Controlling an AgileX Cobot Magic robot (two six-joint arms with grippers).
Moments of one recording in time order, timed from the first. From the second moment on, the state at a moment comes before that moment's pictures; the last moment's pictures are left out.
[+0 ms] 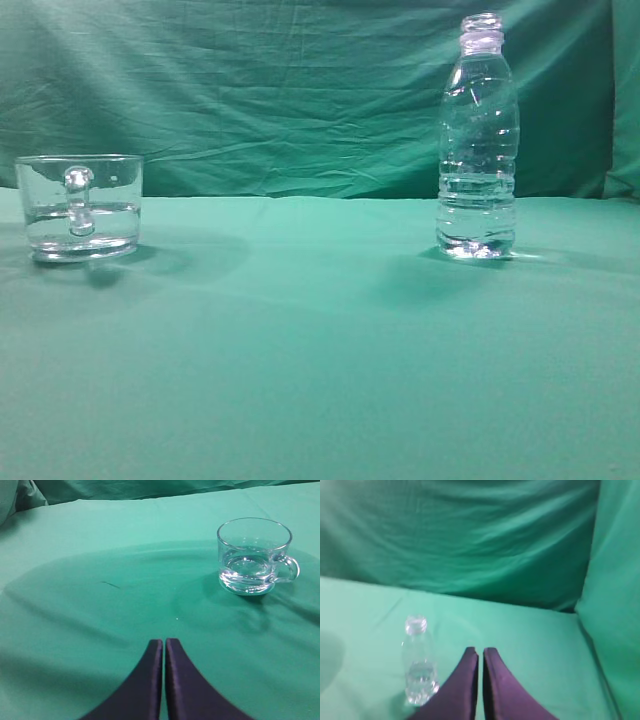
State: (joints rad) left arm 0.06 -0.01 0.02 -0.16 0.36 0.22; right arm 0.26 0.33 -0.58 -0.02 0.58 -0.01
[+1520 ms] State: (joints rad) left arm 0.06 -0.01 0.02 -0.16 0.36 0.22; right arm 0.04 -0.01 0.02 0.05 0.39 -0.07
